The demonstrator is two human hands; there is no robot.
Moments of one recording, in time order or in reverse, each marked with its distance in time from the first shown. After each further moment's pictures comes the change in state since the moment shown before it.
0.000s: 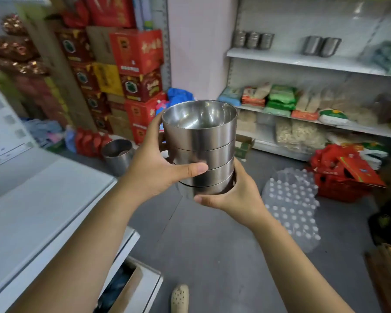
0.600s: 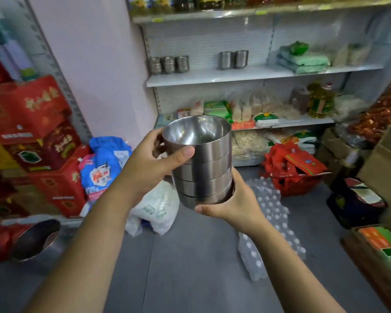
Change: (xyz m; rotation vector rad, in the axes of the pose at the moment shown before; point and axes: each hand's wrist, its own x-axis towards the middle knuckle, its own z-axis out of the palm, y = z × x) left_hand 0.360 -0.026 0.133 -0.219 -0.390 0.023; right_hand 0.245 0.075 -0.143 -0.033 0.418 0.050
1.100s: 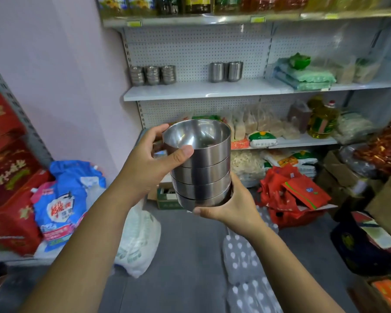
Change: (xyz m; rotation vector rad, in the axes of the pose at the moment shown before) left_hand 0.283 -0.055 0.077 0.115 0.057 0.087; right_hand 0.264 0.093 -0.100 -0.010 -0.001 -0.007
